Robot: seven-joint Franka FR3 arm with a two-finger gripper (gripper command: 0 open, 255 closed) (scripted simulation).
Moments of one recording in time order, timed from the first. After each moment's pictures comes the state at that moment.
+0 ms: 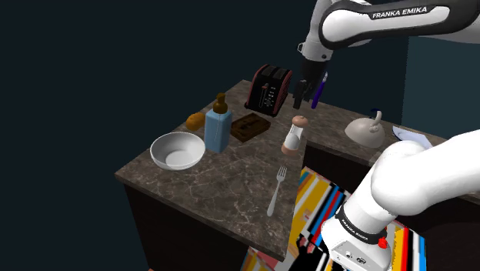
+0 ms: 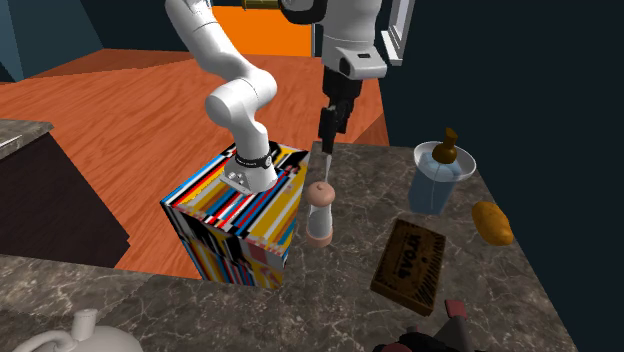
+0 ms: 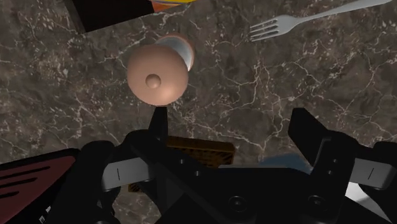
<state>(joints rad) -0.06 -0.63 -0.19 -2.47 -0.18 1.82 -0.20</state>
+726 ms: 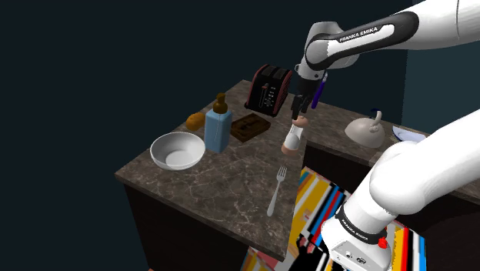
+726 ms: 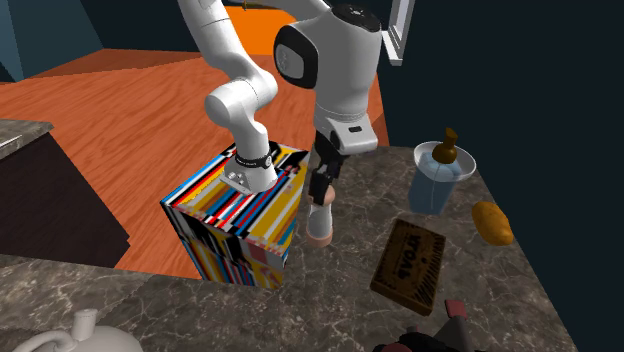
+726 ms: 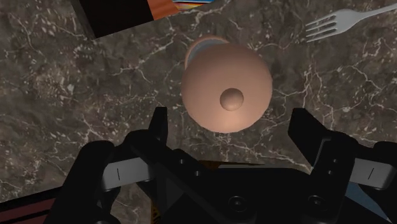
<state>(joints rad) -0.09 -0.40 -0.35 -2.48 -0.19 2.01 -0.34</state>
